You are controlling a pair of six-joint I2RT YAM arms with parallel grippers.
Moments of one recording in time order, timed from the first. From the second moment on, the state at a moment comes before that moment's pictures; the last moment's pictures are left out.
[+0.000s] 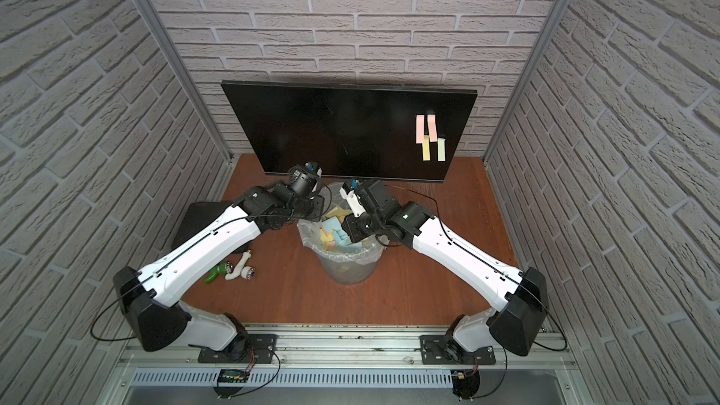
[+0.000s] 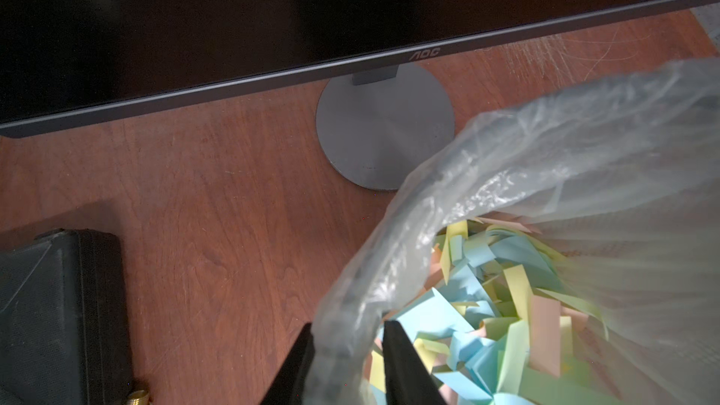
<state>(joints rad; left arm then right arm) -0.62 1.45 1.44 -0.90 -0.24 -0.36 0.74 1.43 1.36 -0.75 -0.11 0.32</state>
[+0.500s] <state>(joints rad) -0.62 1.45 1.44 -0.90 -0.24 -0.36 0.74 1.38 1.43 -0.75 -0.11 0.35</state>
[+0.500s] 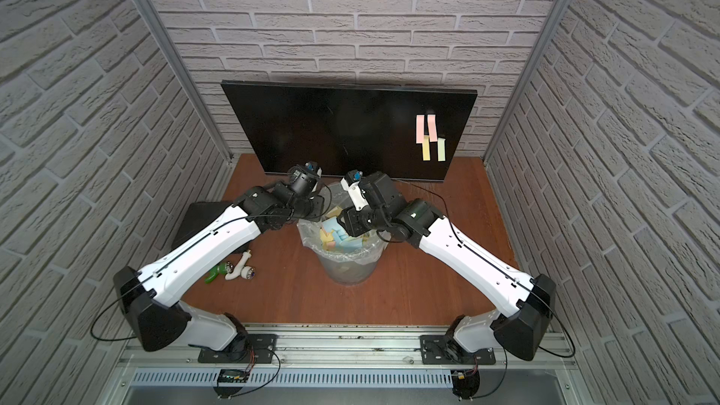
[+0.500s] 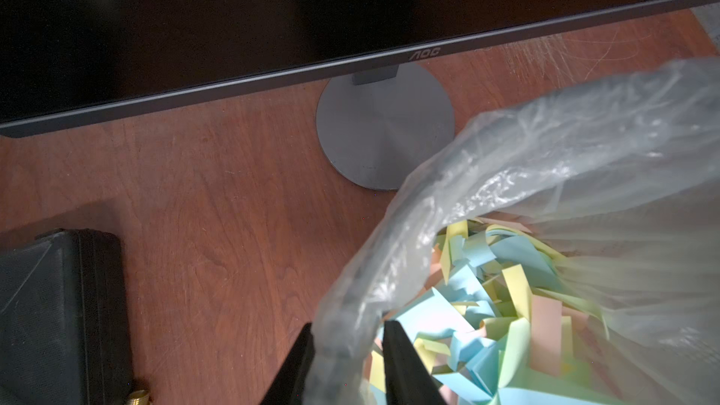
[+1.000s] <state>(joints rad) -0.62 1.45 1.44 -0.90 -0.24 -0.36 0.62 1.19 1.46 -0.76 -0.12 0.41</state>
